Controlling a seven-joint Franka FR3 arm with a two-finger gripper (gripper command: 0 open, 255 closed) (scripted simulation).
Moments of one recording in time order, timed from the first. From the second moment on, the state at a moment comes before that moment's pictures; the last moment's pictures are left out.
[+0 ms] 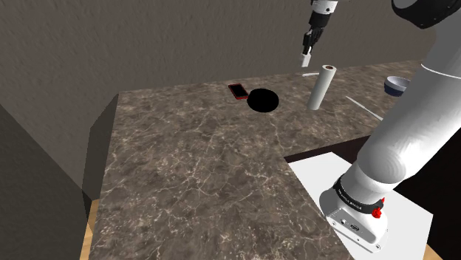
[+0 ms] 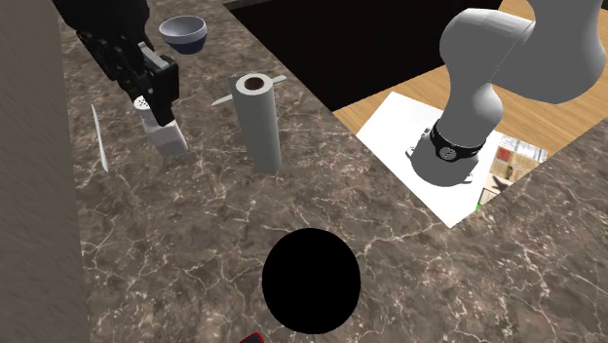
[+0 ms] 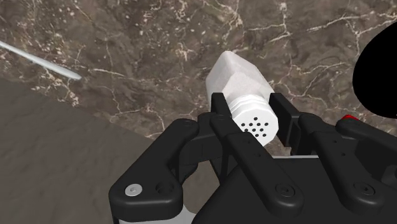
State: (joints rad) arm -0.17 0.10 -0.50 -1.75 0.06 1.92 -0.74
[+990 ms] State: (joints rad) arm -0.04 -0.13 -0.36 -1.92 -0.07 1.87 -0.44
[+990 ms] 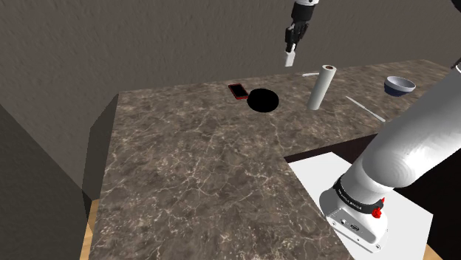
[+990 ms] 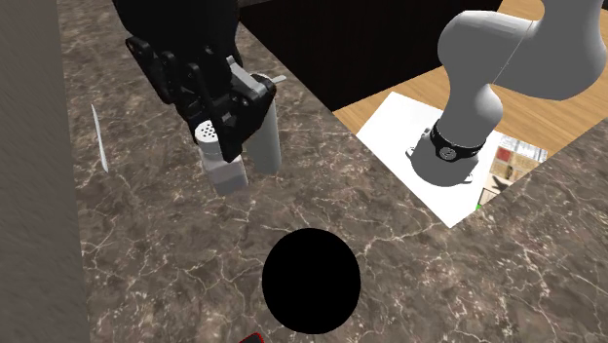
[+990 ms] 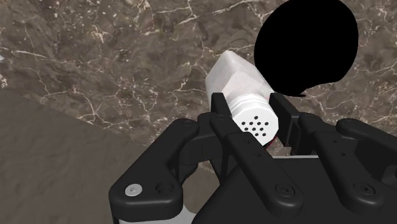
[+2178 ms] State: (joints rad) arm 0.04 -0.21 -0.24 -2.09 -0.09 1.95 -0.22
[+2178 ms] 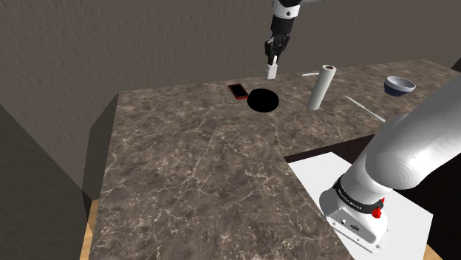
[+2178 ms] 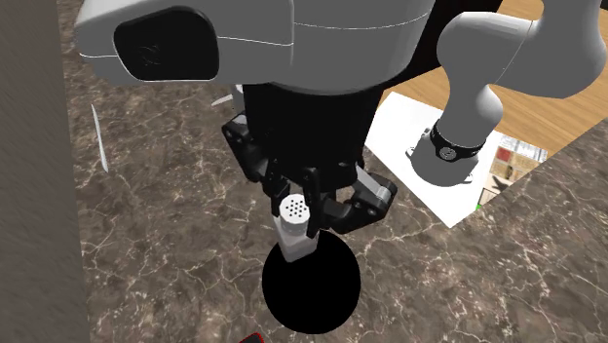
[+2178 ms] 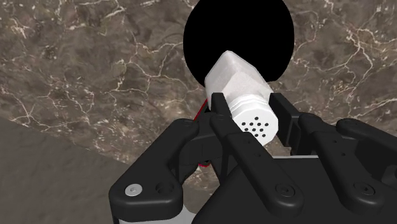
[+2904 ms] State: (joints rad) arm 0.04 -0.18 -0.24 -2.19 -0.09 2.09 -0.22
